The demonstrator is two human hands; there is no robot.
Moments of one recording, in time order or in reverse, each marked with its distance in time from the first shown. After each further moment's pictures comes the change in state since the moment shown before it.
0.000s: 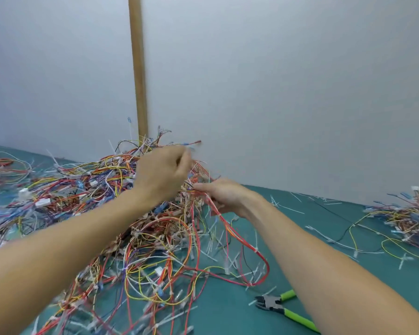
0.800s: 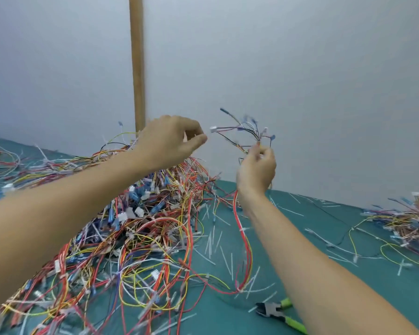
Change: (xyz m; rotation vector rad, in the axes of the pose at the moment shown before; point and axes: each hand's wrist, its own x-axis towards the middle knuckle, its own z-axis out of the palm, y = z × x) left_hand 0.060 -0.013 -0.009 -0.079 -0.173 0.107; right_hand 0.005 -0.018 -0.011 0.359 1.089 -0.323
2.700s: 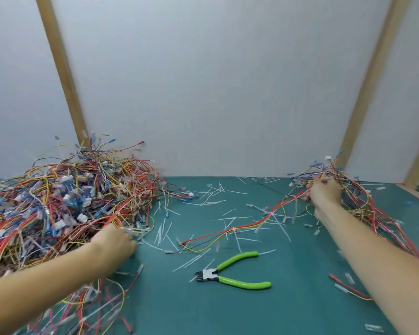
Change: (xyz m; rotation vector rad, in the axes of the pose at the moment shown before) left_hand -0.133 0.069 0.062 0.985 -1.248 0.260; right_hand 0.138 0.104 -0.307 -0.119 0.282 0.317
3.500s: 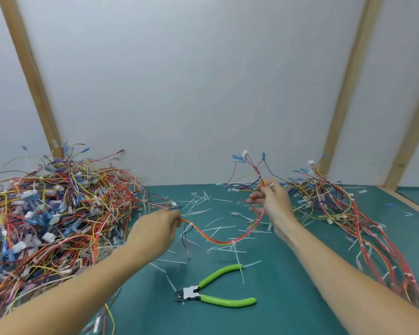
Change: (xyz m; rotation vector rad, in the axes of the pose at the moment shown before) left_hand 0.074 0.044 -0.073 -0.880 0.783 -0.188; right_hand -0.068 -0.002 0.032 0.103 -0.456 -0.065
